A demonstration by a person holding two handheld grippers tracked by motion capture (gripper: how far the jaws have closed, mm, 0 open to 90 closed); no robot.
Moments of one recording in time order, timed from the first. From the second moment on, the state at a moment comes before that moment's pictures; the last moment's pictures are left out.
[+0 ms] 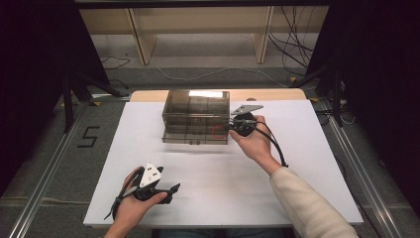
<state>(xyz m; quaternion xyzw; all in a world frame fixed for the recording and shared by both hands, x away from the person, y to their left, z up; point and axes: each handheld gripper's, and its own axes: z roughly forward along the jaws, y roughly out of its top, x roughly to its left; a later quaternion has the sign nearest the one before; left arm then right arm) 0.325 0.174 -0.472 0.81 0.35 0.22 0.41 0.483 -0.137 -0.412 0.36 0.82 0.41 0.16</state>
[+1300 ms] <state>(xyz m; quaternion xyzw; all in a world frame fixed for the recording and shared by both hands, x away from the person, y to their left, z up) 0.325 0.174 -0.472 0.82 0.35 0.22 0.41 0.496 -0.121 -0.419 0.36 0.83 0.40 0.17</state>
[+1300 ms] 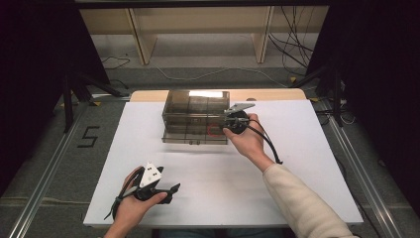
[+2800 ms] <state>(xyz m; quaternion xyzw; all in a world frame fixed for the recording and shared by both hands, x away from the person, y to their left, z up) 0.325 0.174 -0.471 0.82 0.35 0.22 0.41 0.505 -0.115 -0.435 0.35 0.84 0.37 0.19</state>
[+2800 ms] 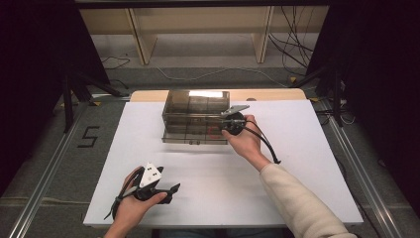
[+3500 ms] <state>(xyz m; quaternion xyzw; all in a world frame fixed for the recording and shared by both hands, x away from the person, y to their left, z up) 0.325 0.174 -0.471 0.82 0.35 0.22 0.41 0.505 -0.112 -0.441 0.35 0.85 0.35 0.19</state>
